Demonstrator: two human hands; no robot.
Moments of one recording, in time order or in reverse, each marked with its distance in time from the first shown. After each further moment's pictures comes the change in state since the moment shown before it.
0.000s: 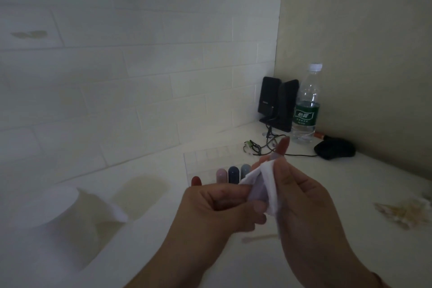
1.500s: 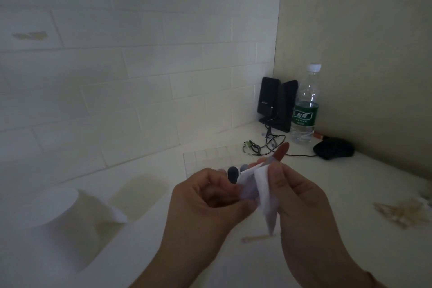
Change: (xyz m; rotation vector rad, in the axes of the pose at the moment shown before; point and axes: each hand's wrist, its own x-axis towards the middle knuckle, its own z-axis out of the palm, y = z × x) left_hand 0.009 -0.009 -0.003 0.095 0.229 0.162; right_hand 0.004 0.008 -0.003 -0.076 0.069 -0.064
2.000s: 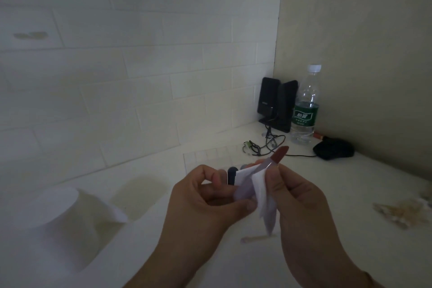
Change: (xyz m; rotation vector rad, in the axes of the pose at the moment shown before) left_hand 0.002 0.002 -0.003 -0.004 -0.039 -0.072; right_hand 0.003 0.004 -0.003 -0.189 -0.012 -0.055
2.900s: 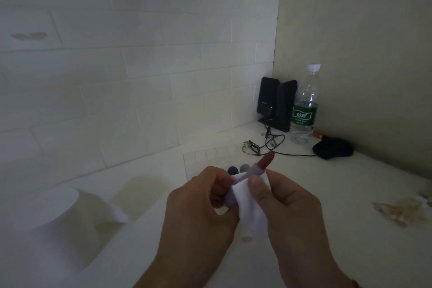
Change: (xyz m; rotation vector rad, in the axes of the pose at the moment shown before) left_hand 0.000 -0.013 -0.003 0.580 0.159 0.434; right_hand -0.008 0.013 0.004 -0.074 -0.023 0.016
